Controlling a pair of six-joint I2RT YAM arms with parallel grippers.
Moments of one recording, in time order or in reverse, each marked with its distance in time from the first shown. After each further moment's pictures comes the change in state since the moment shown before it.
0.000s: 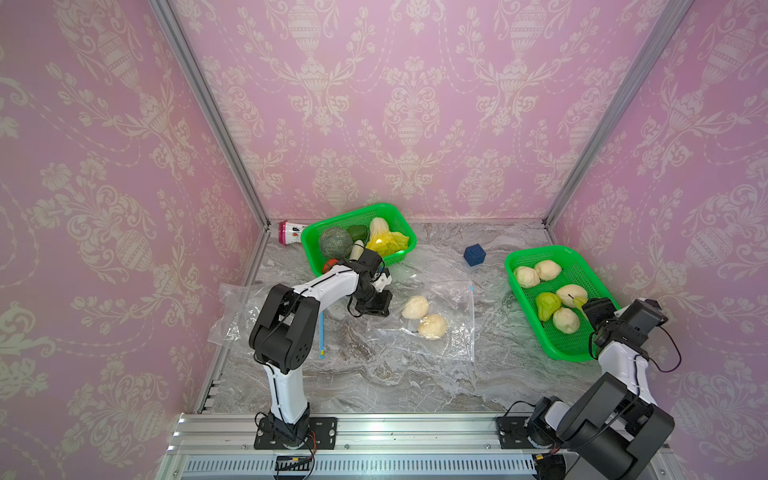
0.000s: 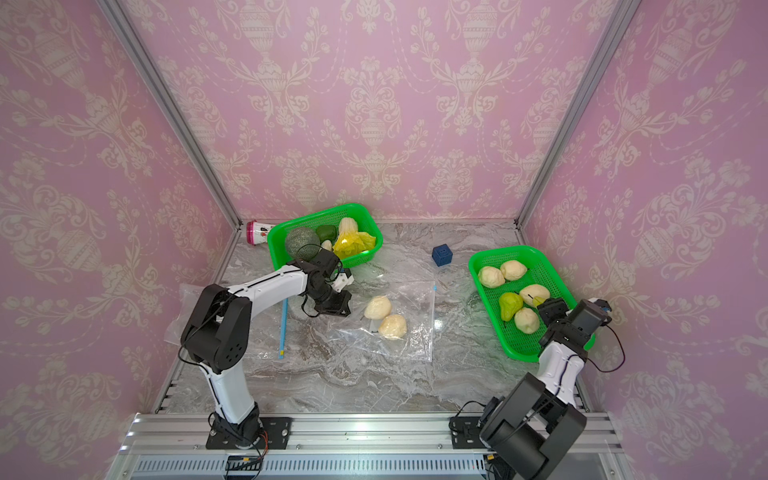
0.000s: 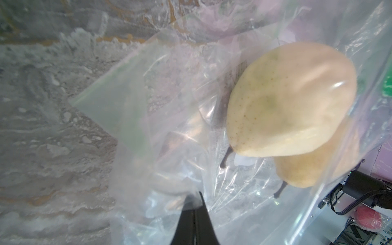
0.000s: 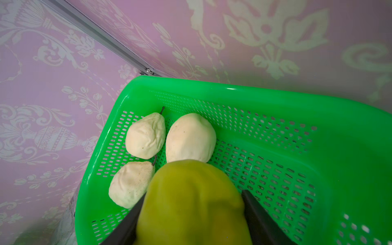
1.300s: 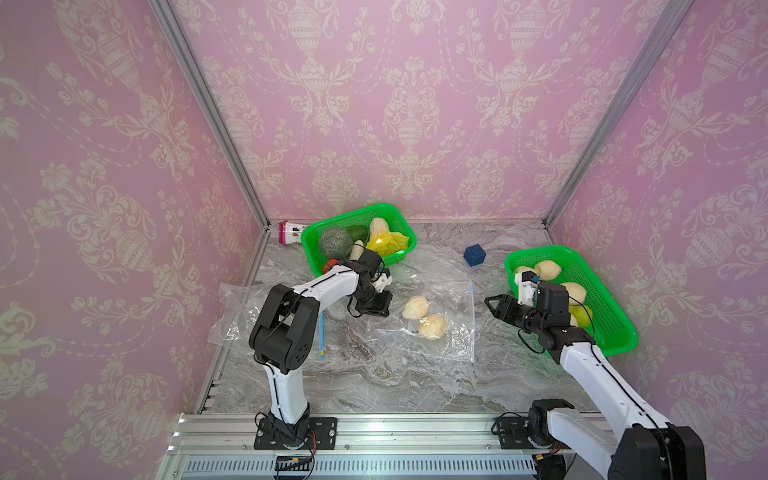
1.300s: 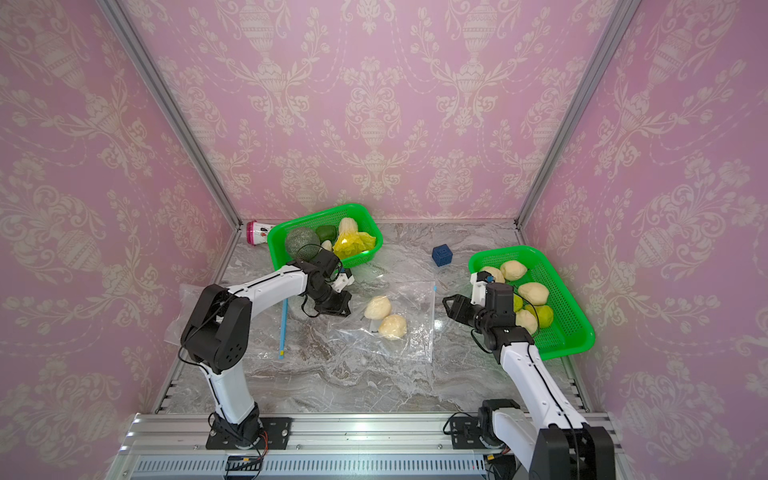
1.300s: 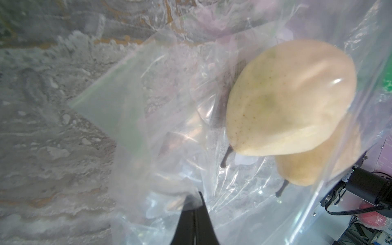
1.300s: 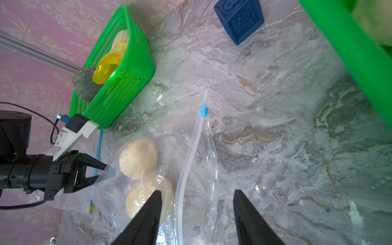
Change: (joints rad) left arm 0.000 0.000 0.000 0.000 0.000 0.019; right arm 0.834 -0.147 -0.058 -0.195 -0.135 -0.078
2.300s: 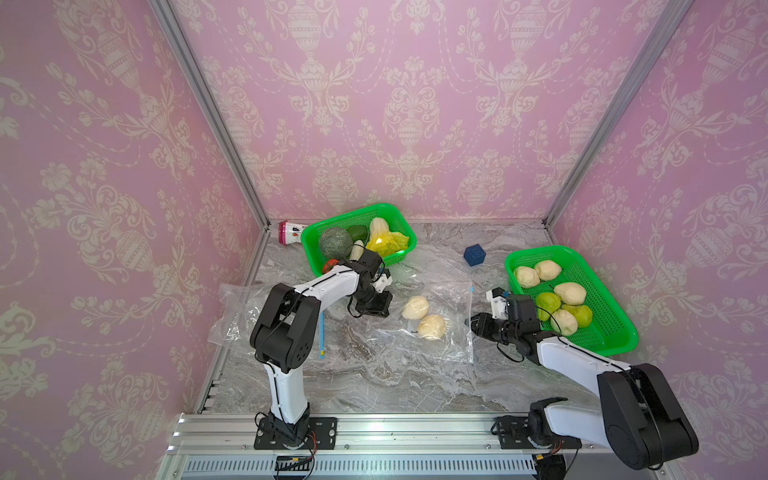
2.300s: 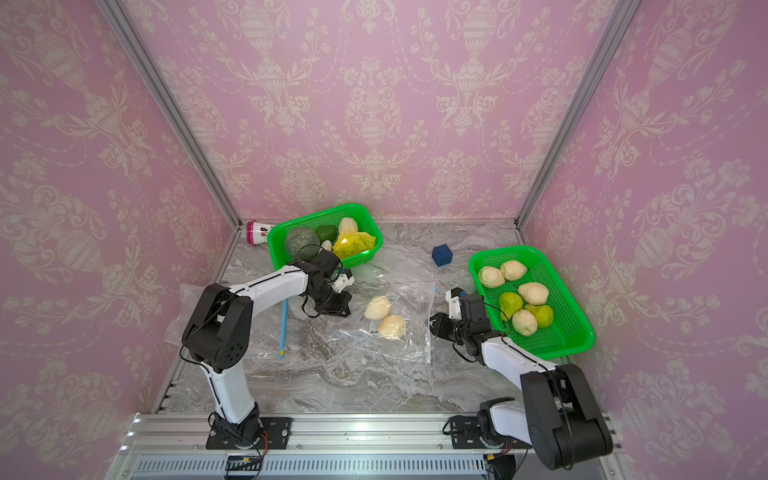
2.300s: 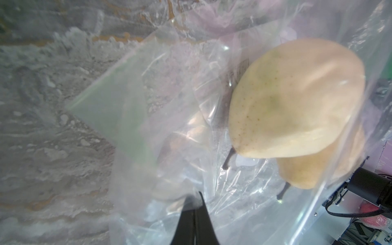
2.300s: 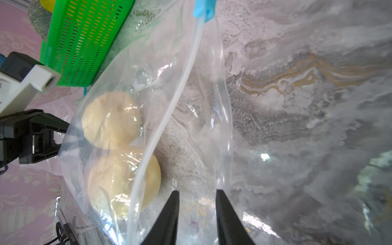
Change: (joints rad) left arm 0.000 0.008 0.000 0.000 0.000 0.003; right arm 0.161 0.265 -0.119 0.300 -0.040 0.071
